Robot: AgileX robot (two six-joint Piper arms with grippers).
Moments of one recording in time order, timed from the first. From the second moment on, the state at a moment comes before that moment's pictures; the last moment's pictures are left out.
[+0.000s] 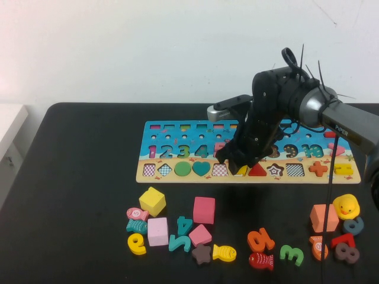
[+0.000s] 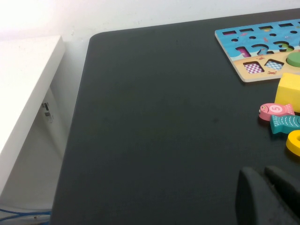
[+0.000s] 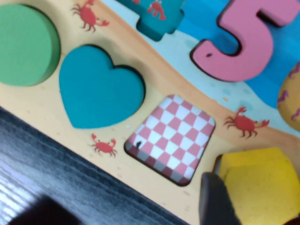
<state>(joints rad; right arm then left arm) 0.43 2.48 -2.15 0.13 1.08 -0.12 -0.13 -0.01 0.02 0.07 0.36 -0.08</state>
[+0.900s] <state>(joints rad) 0.43 2.50 -2.21 0.11 1.19 -0.04 -0.13 -0.01 0.02 0.07 0.36 -0.08</state>
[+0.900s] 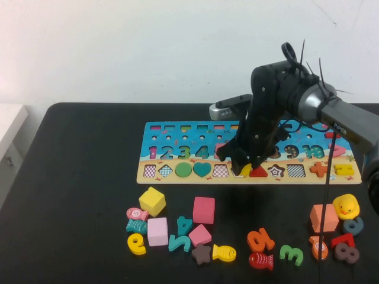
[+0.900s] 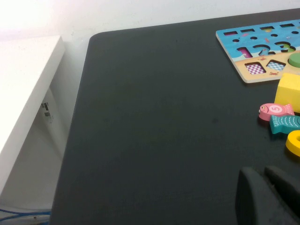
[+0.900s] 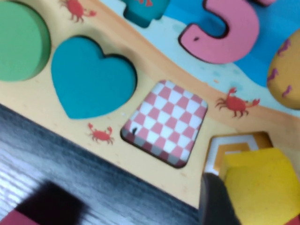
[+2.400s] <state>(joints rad) 0.47 2.51 -2.23 -0.01 1.20 0.09 -0.13 -0.01 0.02 0.07 0.36 -0.08</state>
